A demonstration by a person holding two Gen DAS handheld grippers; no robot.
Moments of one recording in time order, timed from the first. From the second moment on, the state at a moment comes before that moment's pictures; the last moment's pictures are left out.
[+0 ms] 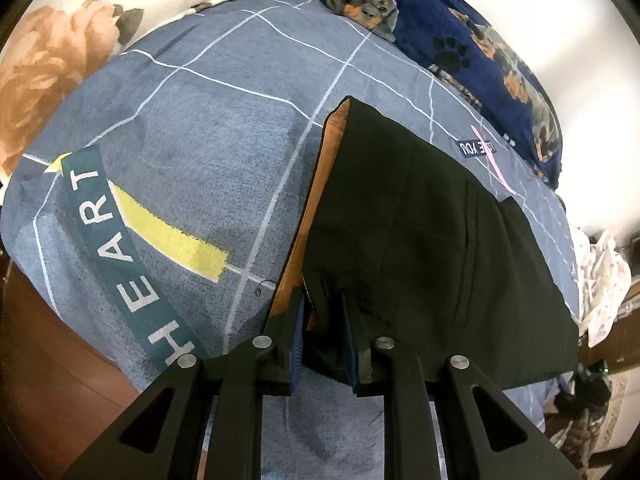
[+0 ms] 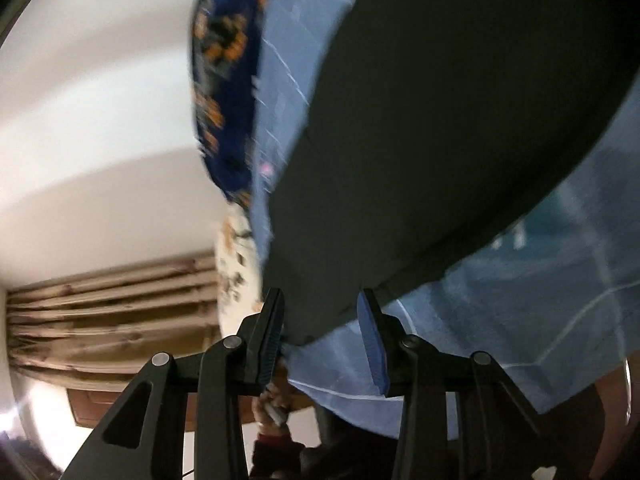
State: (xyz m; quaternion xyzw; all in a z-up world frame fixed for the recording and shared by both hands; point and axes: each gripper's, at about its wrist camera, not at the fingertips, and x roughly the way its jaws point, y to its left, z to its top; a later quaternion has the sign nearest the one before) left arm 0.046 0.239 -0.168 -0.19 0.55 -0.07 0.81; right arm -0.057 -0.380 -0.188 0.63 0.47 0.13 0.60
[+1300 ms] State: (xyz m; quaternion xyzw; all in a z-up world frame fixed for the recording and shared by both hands) left arm 0.042 0.243 -0.171 -0.23 0.54 -0.07 0.81; right arm -0.071 -0.388 -0.202 0.63 0.47 0.07 0.62
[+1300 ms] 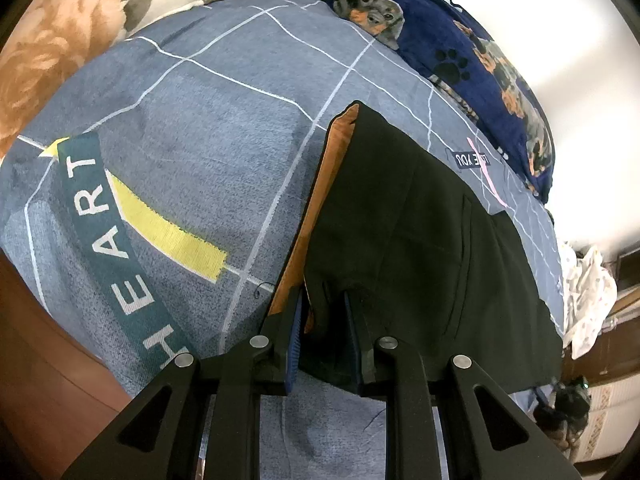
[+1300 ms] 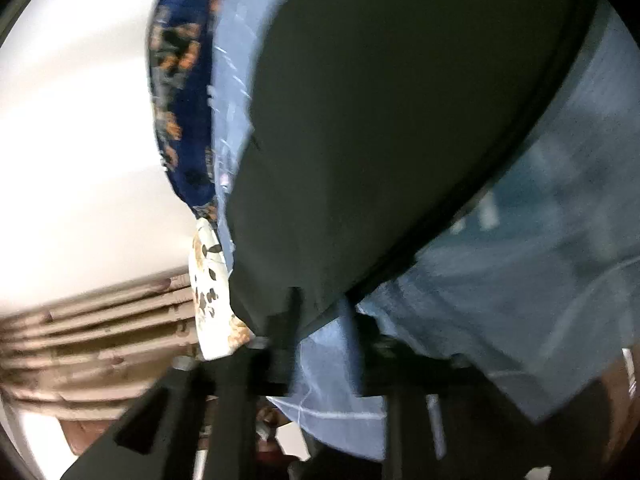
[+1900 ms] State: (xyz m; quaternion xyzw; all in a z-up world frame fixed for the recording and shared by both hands) left arm 0.045 0.230 -0.168 -0.23 0.54 -0.07 0.81; right arm -0.199 -0.639 -0.201 0.65 0.23 -0.16 0.71
